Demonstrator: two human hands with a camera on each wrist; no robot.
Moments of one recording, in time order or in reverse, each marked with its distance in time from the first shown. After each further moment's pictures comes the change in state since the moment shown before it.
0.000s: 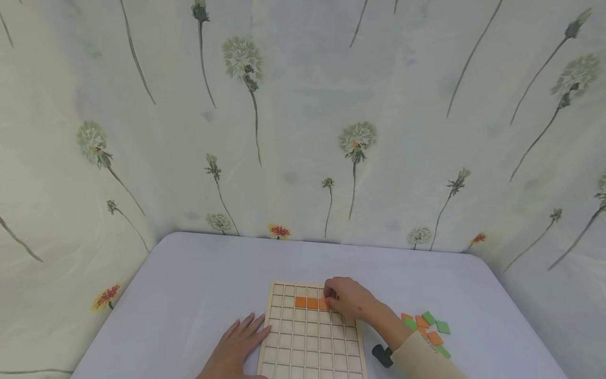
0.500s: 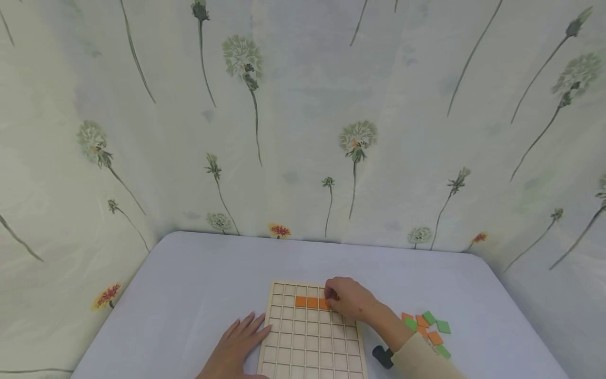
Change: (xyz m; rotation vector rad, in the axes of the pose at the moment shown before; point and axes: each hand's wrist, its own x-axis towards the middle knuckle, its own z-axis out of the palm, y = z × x) left_hand -0.001 -0.001 0.002 0.008 0.018 0.003; right_hand -0.002 0.001 0.003 0.016 0.011 -0.007
